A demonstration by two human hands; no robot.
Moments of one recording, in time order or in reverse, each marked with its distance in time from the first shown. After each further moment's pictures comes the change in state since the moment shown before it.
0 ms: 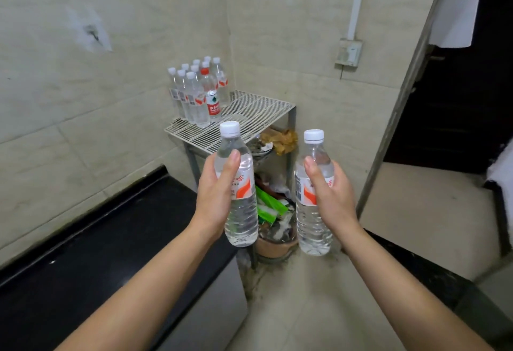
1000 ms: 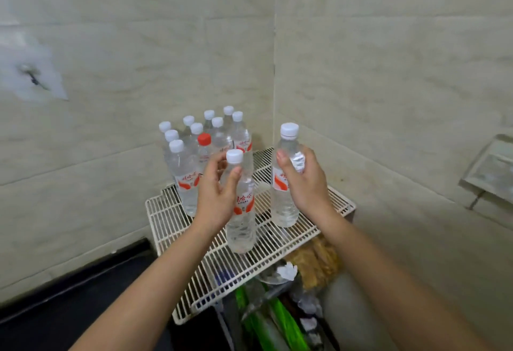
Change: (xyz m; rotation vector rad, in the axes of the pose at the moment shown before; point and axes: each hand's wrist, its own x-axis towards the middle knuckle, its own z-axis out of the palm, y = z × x) left_hand 0.480 -0.094 0.063 0.445 0.347 0.278; right_hand 0.522 0.062 0.228 -0.010 -0.428 -0.207
